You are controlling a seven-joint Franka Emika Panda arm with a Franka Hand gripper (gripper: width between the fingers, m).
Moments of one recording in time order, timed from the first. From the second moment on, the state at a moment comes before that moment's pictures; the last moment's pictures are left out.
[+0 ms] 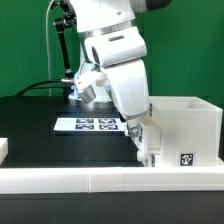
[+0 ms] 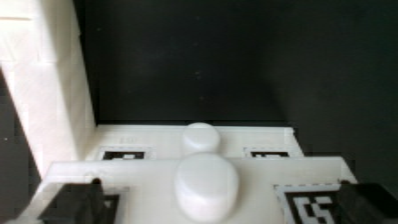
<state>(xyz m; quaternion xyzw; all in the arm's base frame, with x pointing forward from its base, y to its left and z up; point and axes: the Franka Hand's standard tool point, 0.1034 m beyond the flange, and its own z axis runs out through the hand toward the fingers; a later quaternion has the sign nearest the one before) 0.593 0.013 0.073 -0.68 -0.72 -0.08 0.10</state>
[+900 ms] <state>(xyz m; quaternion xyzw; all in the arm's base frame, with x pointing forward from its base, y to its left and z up) 0.594 0.017 0.073 -0.70 -0.71 -0.07 0.10</state>
